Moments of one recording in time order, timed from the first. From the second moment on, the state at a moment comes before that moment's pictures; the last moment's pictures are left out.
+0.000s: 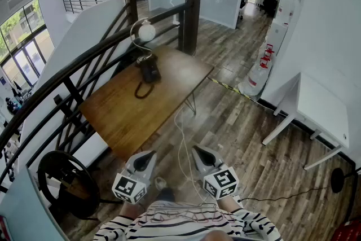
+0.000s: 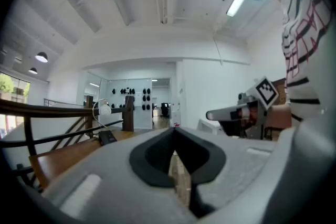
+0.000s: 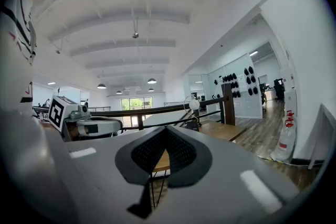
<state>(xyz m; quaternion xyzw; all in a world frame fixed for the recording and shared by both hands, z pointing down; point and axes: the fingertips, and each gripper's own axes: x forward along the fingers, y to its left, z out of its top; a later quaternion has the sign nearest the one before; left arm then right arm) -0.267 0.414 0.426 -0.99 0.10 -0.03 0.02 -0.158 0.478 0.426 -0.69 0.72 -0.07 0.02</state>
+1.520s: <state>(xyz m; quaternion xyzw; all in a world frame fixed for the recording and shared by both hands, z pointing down) -0.213 0.145 0.431 -0.99 0.11 0.00 -0.02 -0.098 0.197 0.419 -0.70 0.71 -0.05 0.01</state>
